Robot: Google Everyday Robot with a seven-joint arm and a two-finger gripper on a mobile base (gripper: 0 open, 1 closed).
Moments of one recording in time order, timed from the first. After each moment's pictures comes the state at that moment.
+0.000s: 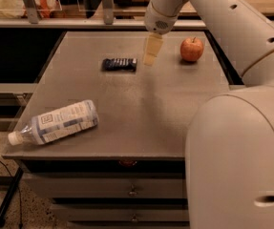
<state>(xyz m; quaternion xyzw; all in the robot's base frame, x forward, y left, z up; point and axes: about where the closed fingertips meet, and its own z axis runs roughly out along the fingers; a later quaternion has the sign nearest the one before) 0.730 -0.056 0.897 -0.67 0.70 0.01 0.22</state>
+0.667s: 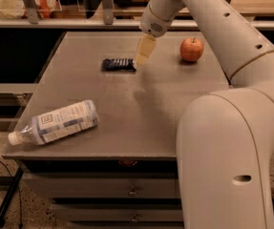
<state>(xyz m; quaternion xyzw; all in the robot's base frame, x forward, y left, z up) 0.749 -0.036 0.882 -0.65 0.72 0.06 0.25</state>
